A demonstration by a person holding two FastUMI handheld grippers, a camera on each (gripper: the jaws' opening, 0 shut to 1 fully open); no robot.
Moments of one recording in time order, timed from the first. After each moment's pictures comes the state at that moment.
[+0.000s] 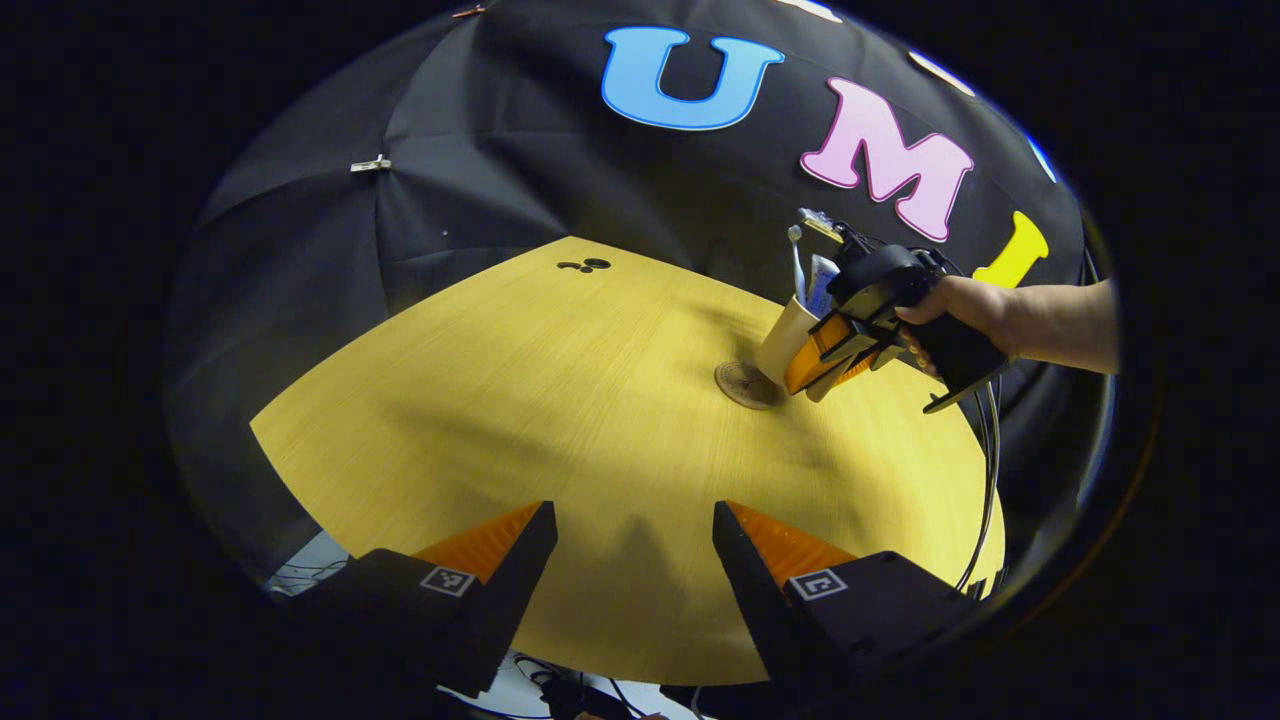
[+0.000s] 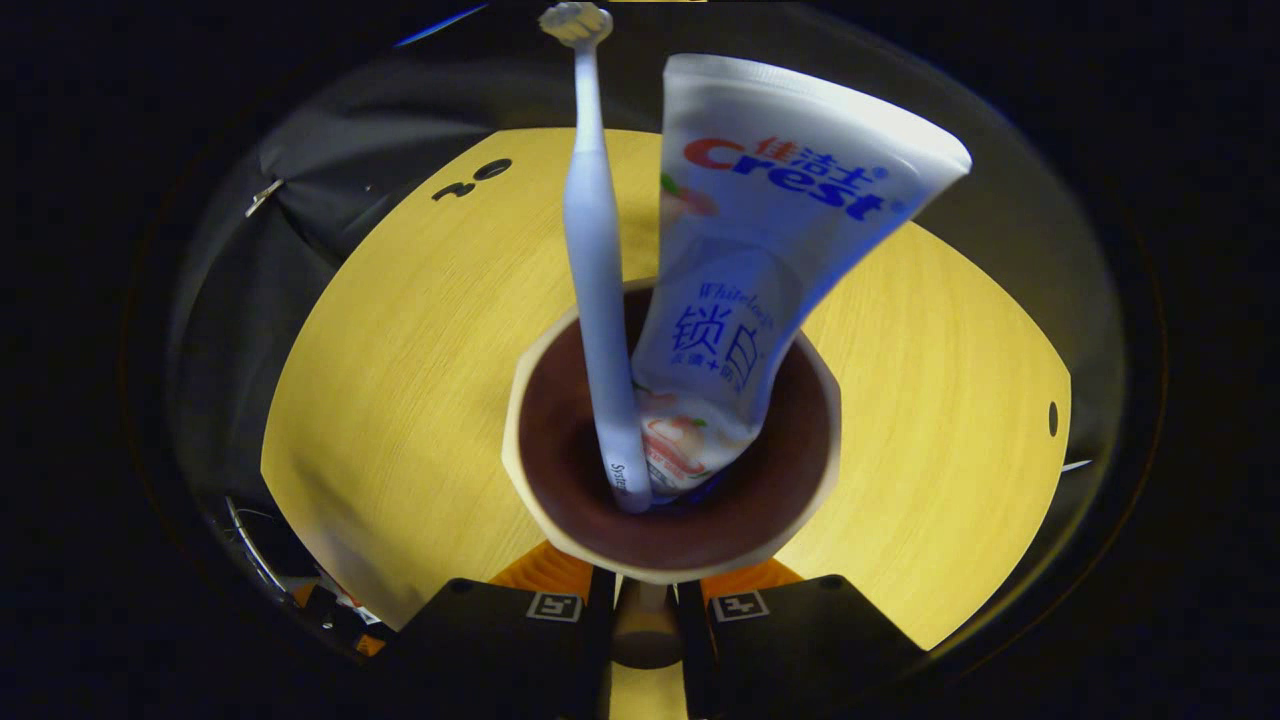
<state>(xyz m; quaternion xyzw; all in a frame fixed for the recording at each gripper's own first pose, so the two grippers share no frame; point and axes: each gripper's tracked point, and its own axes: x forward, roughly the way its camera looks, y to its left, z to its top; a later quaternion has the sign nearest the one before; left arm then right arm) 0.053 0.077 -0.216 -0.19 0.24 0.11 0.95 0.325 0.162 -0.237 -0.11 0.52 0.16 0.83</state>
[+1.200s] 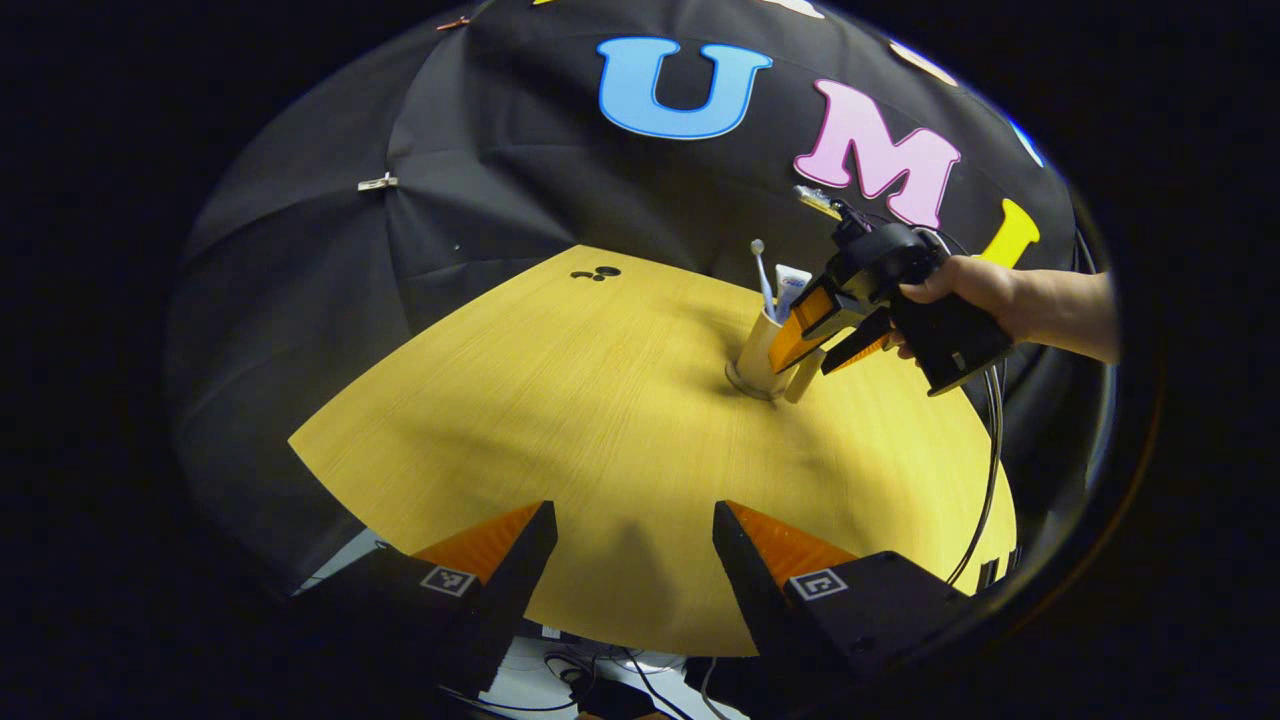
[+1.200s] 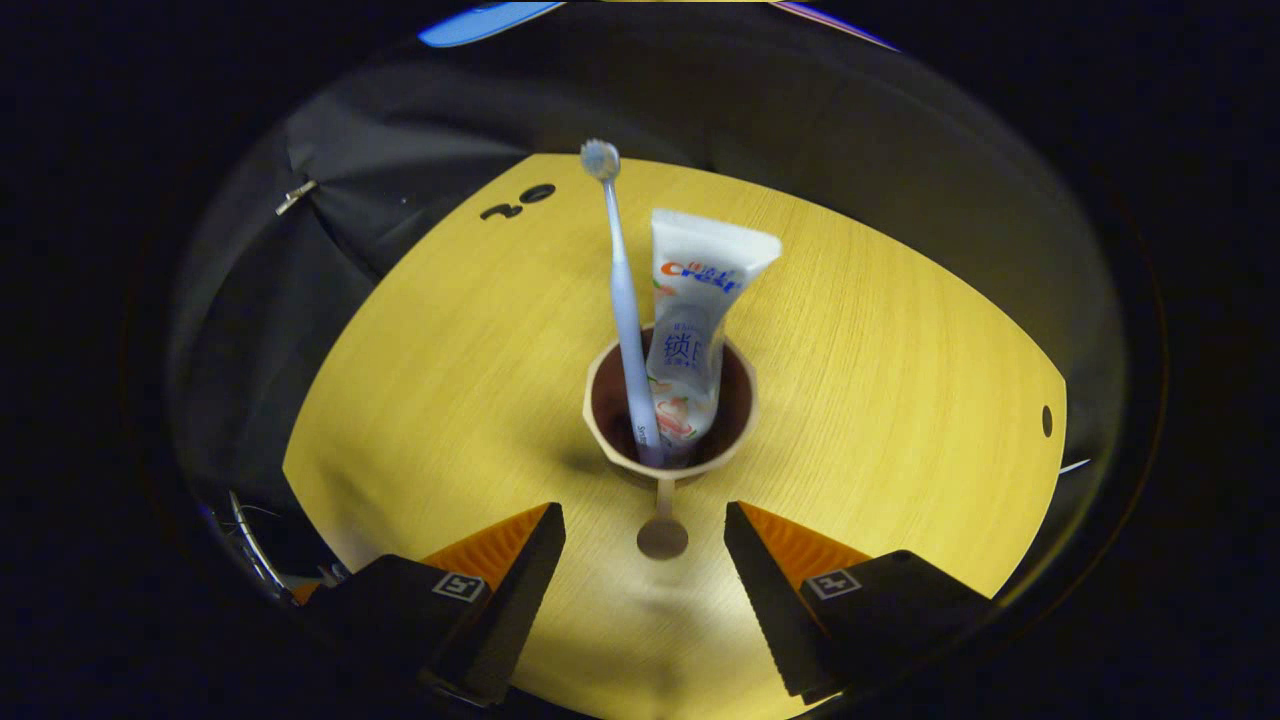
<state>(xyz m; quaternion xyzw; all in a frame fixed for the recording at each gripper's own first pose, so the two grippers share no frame) 0.027 0.082 -0.191 -0.15 0.24 0.11 0.95 0.288 0.177 -0.176 -0.09 0.47 0.18 0.86</state>
